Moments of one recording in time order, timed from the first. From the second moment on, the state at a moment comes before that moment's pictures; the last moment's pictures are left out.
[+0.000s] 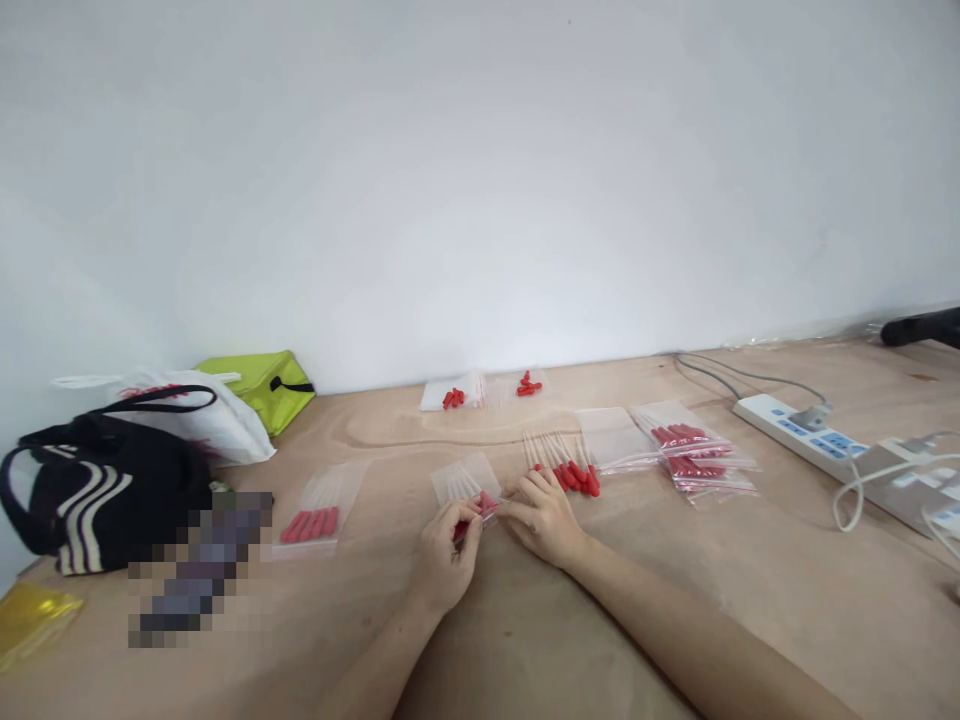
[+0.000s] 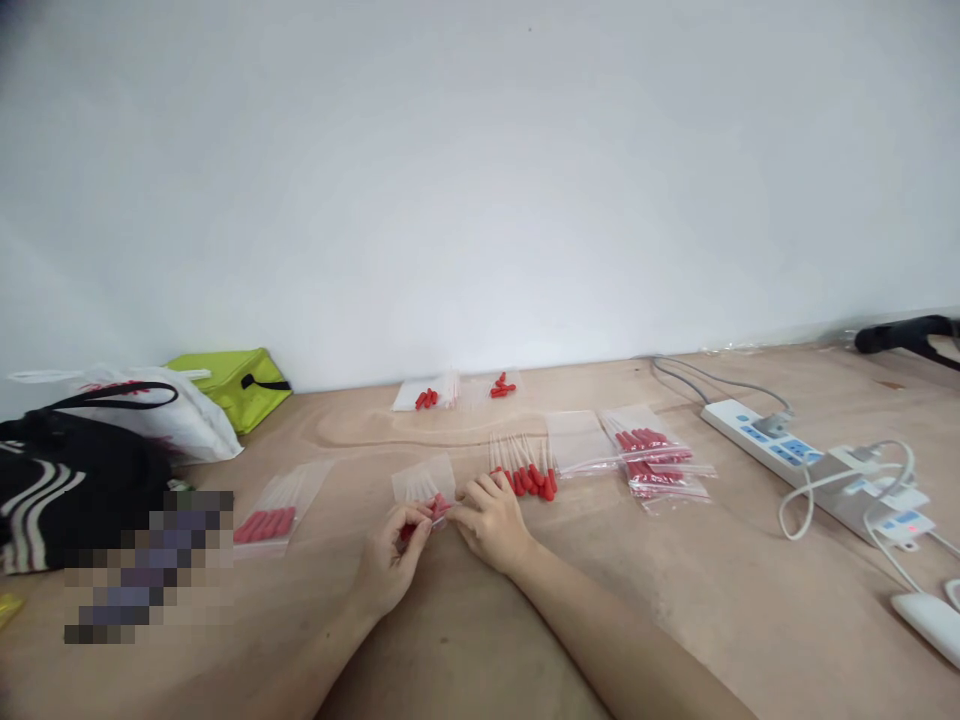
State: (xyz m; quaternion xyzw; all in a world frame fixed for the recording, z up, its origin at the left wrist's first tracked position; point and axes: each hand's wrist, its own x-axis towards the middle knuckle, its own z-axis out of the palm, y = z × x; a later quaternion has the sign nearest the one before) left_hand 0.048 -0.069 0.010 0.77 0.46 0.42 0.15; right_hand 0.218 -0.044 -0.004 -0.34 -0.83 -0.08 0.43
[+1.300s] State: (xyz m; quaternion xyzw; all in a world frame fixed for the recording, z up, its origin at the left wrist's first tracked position) left_hand 0.013 -0.074 0.016 0.87 0.45 0.20 0.07; right_hand 0.222 -0.050 -0.011 -0.46 -0.75 0.23 0.41
